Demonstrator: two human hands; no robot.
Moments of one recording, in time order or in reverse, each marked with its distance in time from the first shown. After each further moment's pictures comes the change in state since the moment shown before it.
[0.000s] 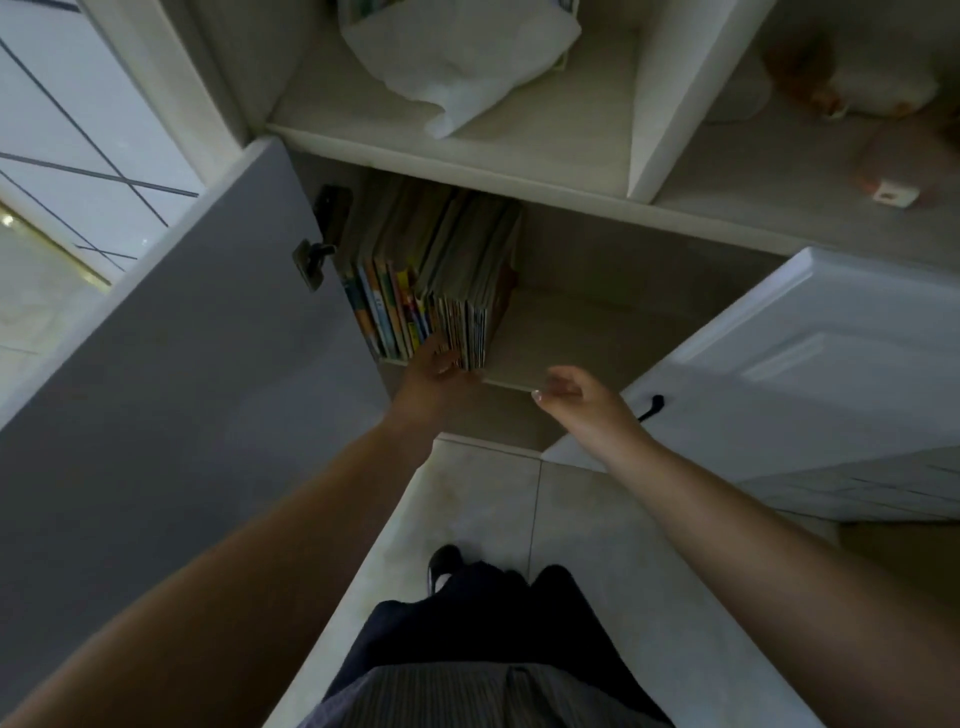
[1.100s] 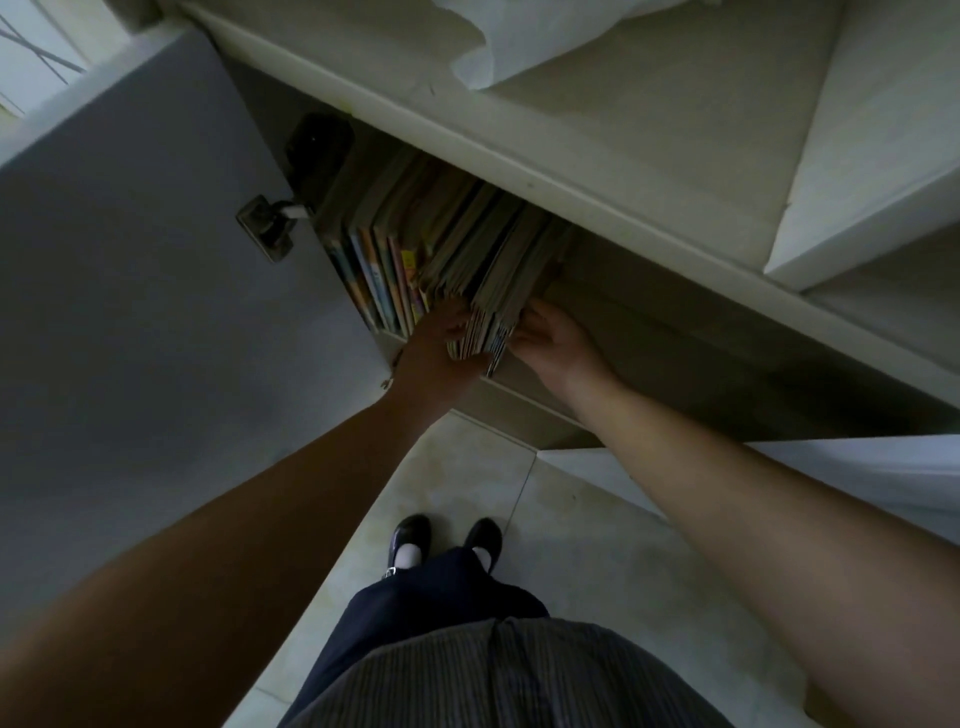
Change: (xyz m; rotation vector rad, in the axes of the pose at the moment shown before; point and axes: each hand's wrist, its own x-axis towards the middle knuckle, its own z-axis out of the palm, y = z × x) left_hand 0.111 -0.025 0.014 0.334 0.168 0.224; right_hand 0.160 -0.028 0.022 0.216 -0.288 -0.018
